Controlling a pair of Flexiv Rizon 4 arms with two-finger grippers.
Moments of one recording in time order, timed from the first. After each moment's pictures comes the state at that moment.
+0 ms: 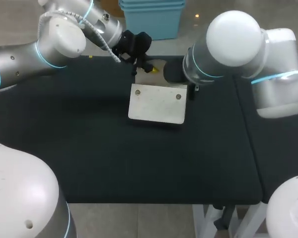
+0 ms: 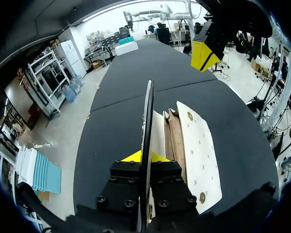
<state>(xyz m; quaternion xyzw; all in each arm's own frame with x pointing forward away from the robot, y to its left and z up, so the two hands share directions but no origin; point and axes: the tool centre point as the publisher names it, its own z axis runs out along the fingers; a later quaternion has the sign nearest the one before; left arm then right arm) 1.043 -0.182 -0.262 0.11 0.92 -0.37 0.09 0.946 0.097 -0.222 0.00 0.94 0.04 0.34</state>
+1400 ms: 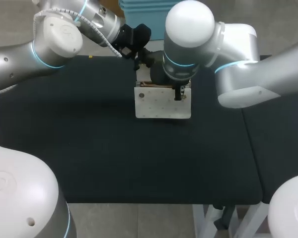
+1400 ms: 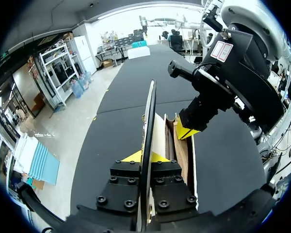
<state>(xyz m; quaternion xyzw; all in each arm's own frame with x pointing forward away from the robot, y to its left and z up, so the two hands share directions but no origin) 1.032 -0.186 -0.230 0.05 0.92 -0.39 0.09 0.978 0.119 -0.284 0.02 0.96 -0.01 0.27</state>
